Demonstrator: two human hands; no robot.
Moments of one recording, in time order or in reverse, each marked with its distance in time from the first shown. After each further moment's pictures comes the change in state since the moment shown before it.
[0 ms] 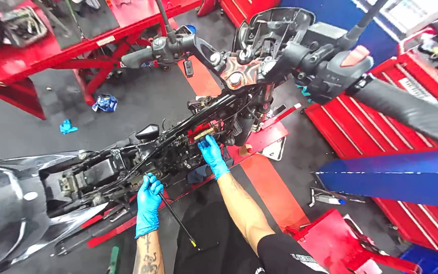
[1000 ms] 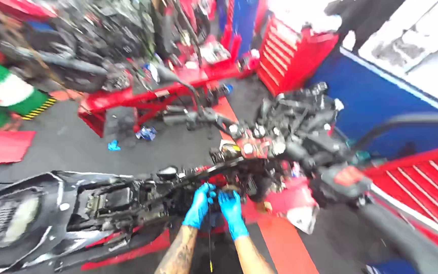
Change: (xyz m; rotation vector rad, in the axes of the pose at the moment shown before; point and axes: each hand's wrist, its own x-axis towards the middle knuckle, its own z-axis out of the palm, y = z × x) left_hand 0.106 -0.115 0.170 0.613 0.044 -0.070; right_hand 0.014 -0.051 -0.023 0.134 0.136 0.232
